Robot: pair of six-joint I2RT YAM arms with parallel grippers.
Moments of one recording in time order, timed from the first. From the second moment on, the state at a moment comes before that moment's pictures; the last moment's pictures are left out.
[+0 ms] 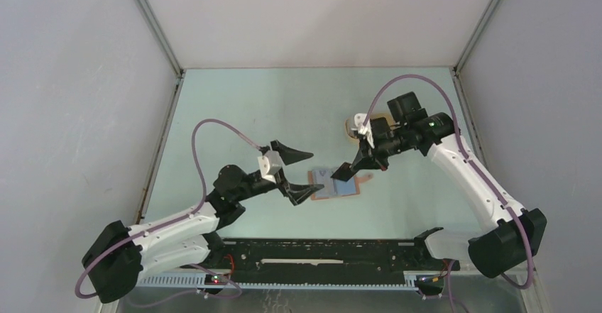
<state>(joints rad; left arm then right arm) -0.79 0.95 0.35 0.84 0.45 -0.16 0.37 1.26 1.25 -1.03 -0.90 -0.83</state>
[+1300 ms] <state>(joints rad) -1.00 1.20 0.44 0.74 0.41 -0.12 0.53 1.21 1.19 -1.07 -0.90 -0.91</state>
